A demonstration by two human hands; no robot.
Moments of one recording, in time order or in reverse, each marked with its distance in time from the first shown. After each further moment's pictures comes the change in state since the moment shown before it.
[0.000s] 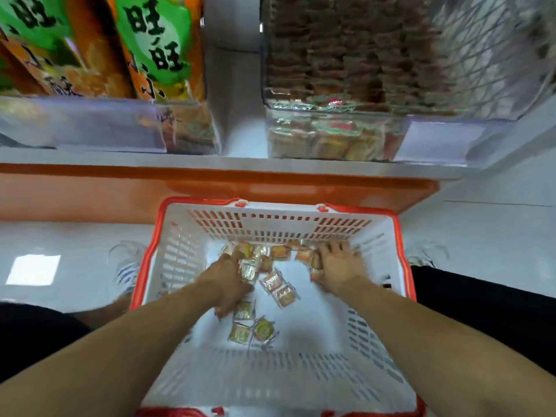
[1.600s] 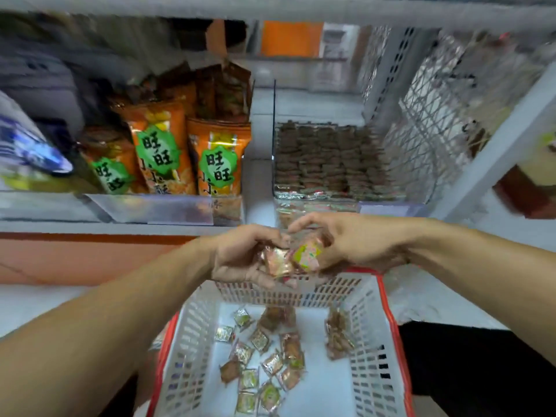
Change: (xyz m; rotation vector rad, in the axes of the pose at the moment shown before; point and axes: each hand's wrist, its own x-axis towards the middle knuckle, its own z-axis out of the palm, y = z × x) left_hand -0.117 0.092 -0.171 -1.103 -0.677 0.360; right_hand -0.155 -0.020 -0.287 0.981 -0.243 -0.487
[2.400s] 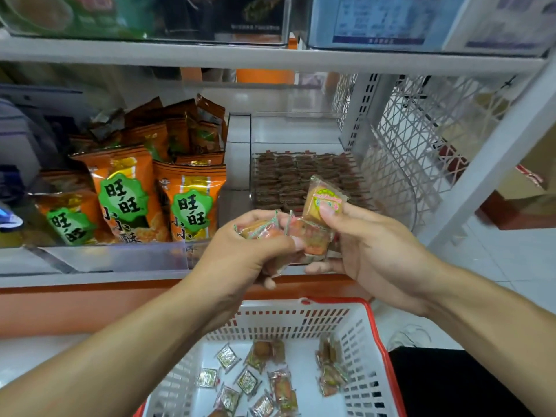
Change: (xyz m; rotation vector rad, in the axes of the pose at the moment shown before) left_hand -0.021 0.034 0.075 0.116 0.518 0.627; right_hand -0.032 -0.023 -0.013 0.645 0.273 -0.309
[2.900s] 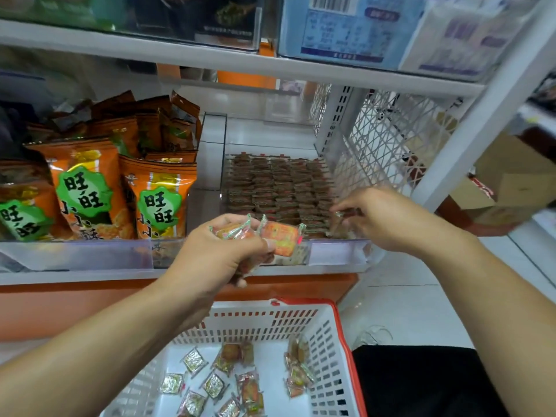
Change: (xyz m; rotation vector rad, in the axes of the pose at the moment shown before) left_hand 0.005 -0.009 0.009 0.017 0.065 -0.009; right_hand 0.013 -0.049 -0.083 -1.767 0.251 0.024
